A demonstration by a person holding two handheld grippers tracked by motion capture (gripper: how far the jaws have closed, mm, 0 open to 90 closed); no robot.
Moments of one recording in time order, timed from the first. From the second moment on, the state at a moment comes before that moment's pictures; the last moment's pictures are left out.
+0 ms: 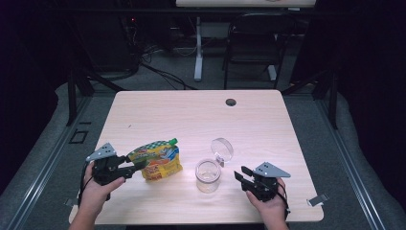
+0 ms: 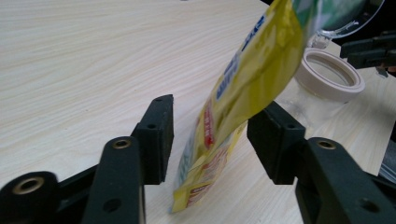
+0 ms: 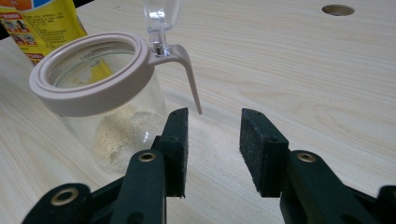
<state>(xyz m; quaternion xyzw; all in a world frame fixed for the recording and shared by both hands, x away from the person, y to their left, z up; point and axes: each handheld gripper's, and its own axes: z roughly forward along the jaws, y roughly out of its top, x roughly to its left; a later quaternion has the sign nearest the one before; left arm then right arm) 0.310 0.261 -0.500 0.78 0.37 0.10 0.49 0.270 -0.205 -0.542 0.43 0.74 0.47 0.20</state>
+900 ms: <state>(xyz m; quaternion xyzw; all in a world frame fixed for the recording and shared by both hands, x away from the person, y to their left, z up) 0.298 0.238 -0.493 0.81 0.35 0.07 0.47 0.272 -0.200 -0.542 0.42 0.75 0.47 0.20</state>
